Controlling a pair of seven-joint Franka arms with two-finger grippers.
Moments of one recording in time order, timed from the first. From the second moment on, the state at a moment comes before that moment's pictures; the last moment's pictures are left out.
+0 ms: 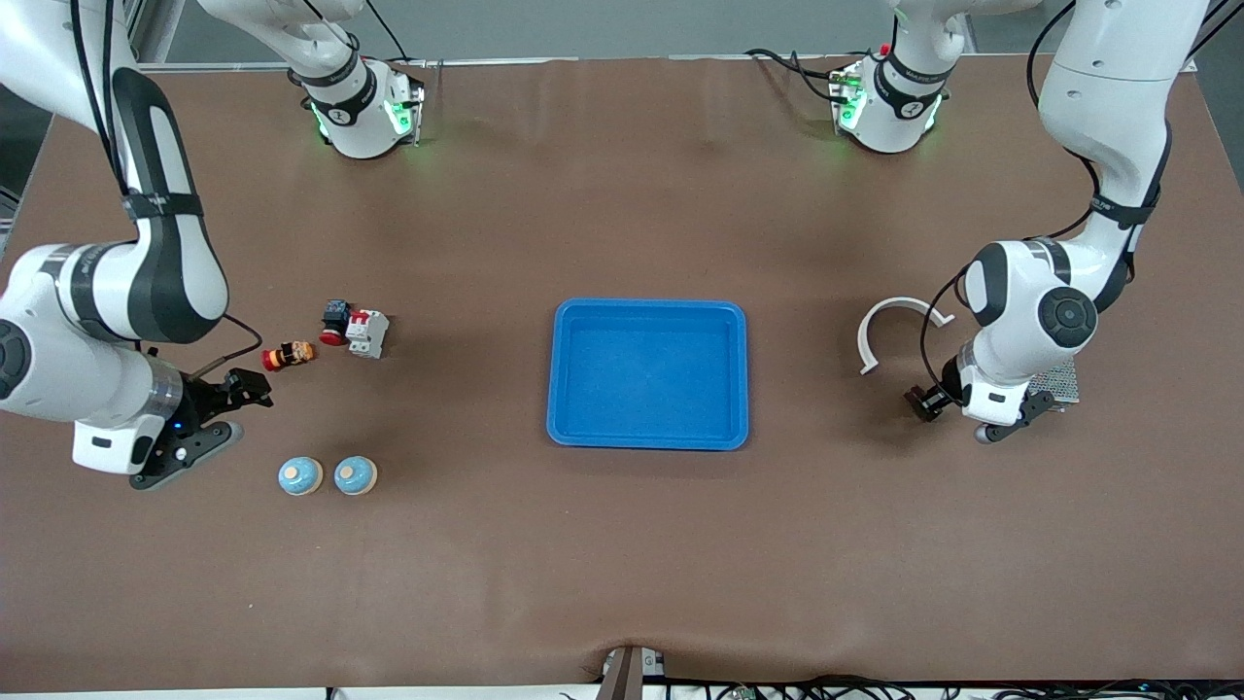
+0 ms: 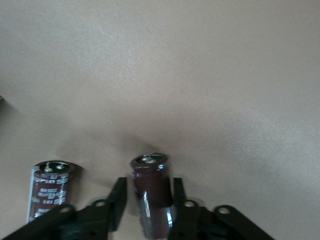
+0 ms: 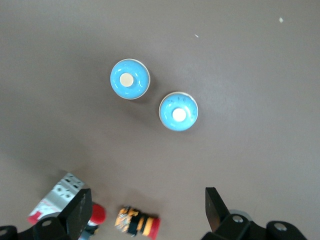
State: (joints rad) left arm 0.00 0.48 -0.03 -2.11 -0.02 2.63 -0.54; right arm -0.01 0.47 -0.02 -1.62 0.00 2.01 -0.68
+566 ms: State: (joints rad) left arm 0.00 0.49 -0.03 -2.09 -0.02 2.63 -0.54; right arm -0.02 0.60 -0.03 -1.61 0.00 2.17 -0.92
